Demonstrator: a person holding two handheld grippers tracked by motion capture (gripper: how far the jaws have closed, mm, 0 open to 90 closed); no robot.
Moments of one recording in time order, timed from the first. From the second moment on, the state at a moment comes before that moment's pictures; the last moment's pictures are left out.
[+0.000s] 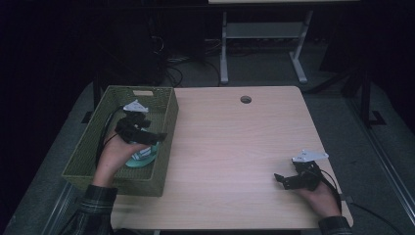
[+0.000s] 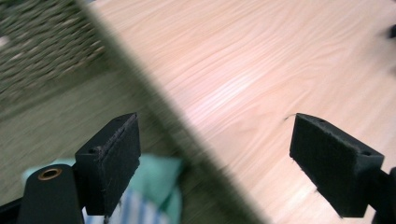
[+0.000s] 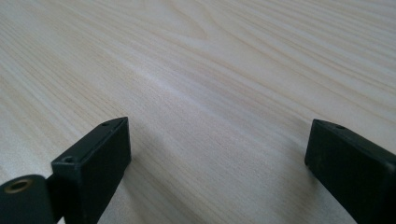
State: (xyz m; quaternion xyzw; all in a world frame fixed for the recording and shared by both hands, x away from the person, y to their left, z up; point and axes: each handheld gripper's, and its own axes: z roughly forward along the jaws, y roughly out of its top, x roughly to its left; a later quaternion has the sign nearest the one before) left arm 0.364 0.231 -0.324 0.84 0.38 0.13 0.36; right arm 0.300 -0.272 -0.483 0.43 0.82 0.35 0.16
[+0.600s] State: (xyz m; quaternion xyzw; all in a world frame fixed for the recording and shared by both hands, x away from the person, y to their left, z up) left arm 0.351 0.124 -0.358 0.87 0.29 0.10 0.39; right arm 0.300 -0.272 -0.483 0.42 0.82 0.35 0.16
